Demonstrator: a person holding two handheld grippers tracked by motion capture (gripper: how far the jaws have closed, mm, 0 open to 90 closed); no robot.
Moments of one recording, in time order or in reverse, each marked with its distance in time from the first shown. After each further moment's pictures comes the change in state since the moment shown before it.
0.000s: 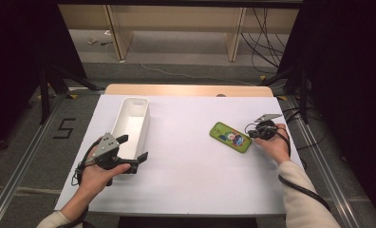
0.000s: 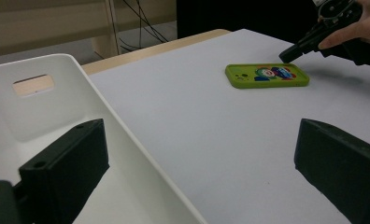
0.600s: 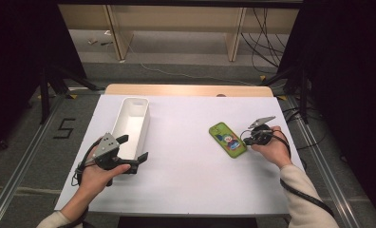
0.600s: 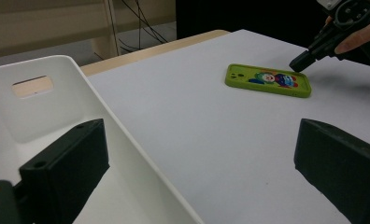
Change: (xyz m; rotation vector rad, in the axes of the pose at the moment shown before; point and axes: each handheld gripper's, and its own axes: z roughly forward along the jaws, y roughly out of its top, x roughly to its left) left arm -0.001 0.000 -0.001 -0.003 -0.002 0.003; right arm 0.028 0.004 -0.014 0.098 0.095 -0.114
